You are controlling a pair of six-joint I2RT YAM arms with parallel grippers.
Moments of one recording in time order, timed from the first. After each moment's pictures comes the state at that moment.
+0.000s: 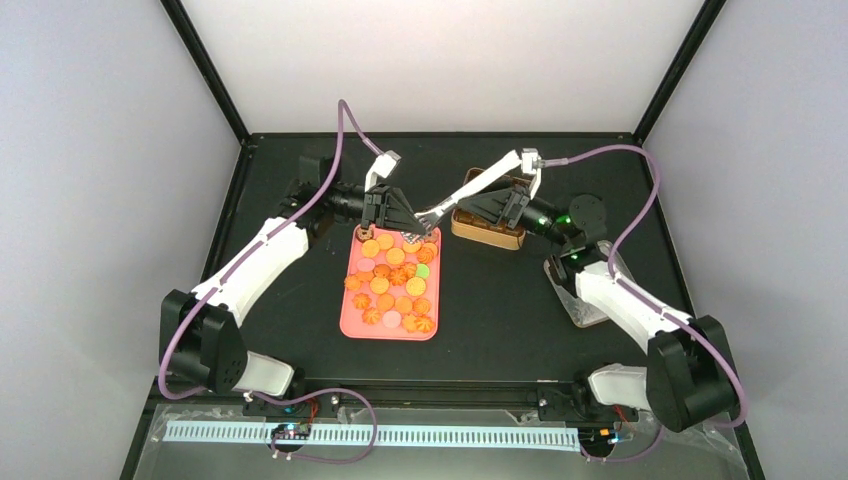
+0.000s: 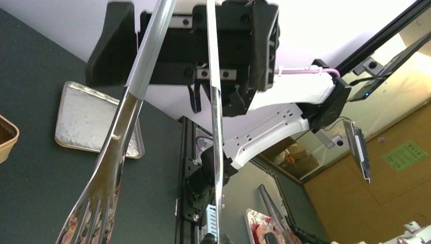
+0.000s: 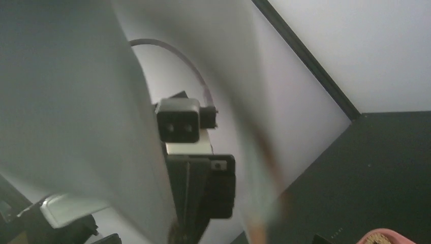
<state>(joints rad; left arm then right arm) -0.36 1.41 1.12 0.01 1.39 -0.47 0.38 1.26 0.70 0.90 -0.77 1.02</state>
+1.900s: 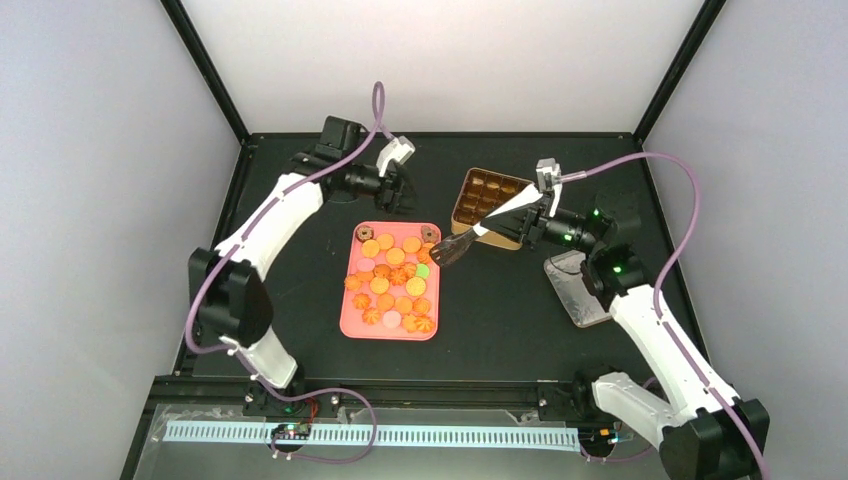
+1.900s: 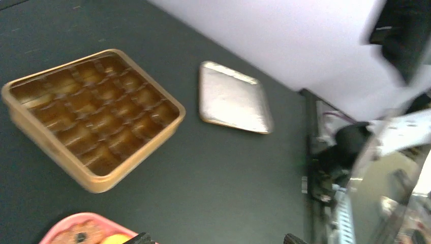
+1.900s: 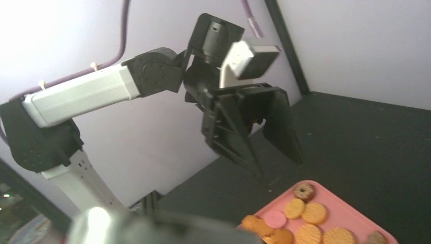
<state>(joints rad) -0.33 1.63 1.49 -0.66 1.05 0.24 0.30 0.99 0.80 0.23 -0.93 0.56</state>
